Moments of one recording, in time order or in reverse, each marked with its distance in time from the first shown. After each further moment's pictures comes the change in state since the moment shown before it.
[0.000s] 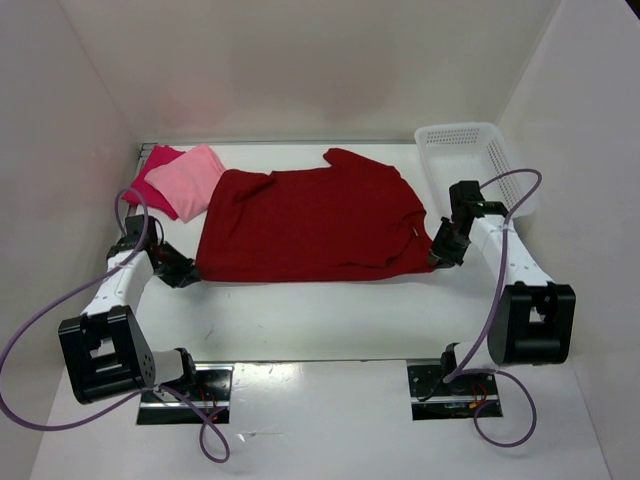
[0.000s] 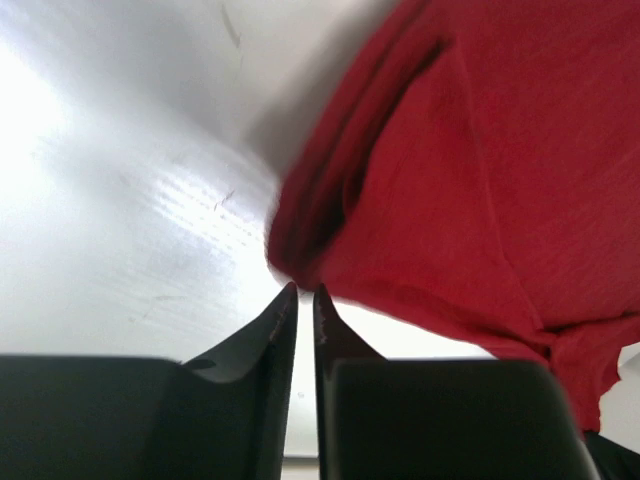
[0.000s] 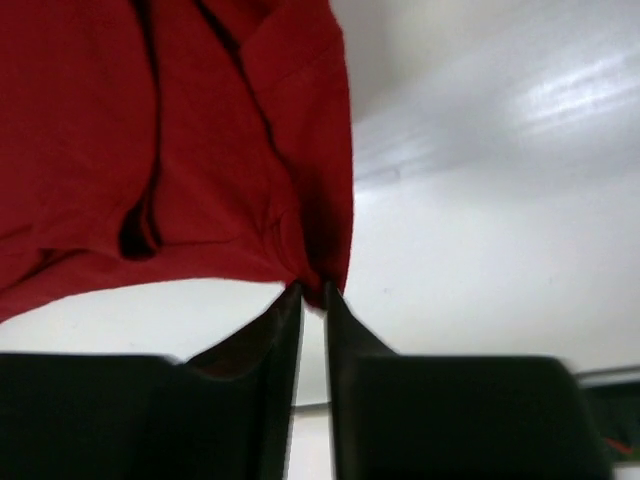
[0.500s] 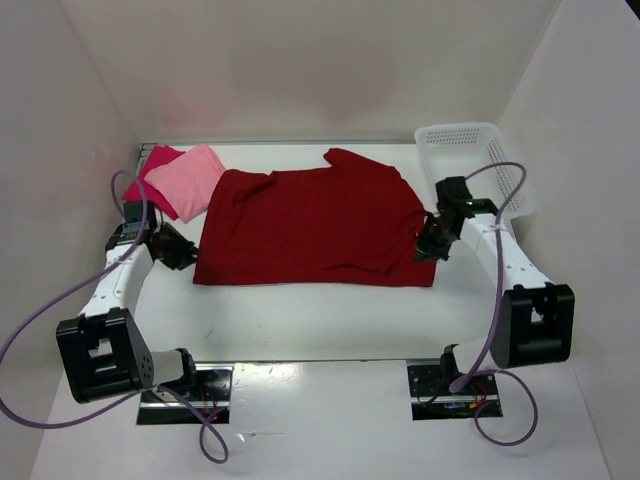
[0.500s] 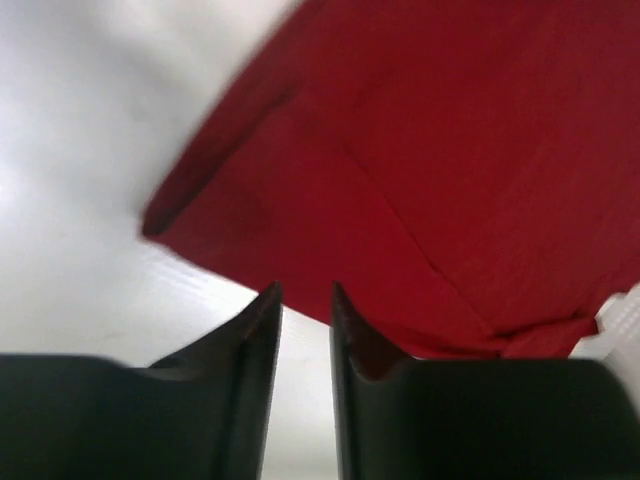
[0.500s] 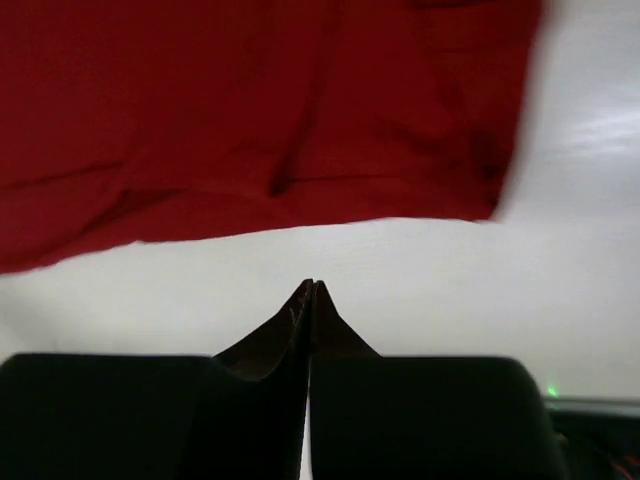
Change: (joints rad) left arm -0.019 -0.001 0.091 0.018 -0.008 -0.019; right arm 0.052 -0.062 0.020 -0.026 -0.063 0.017
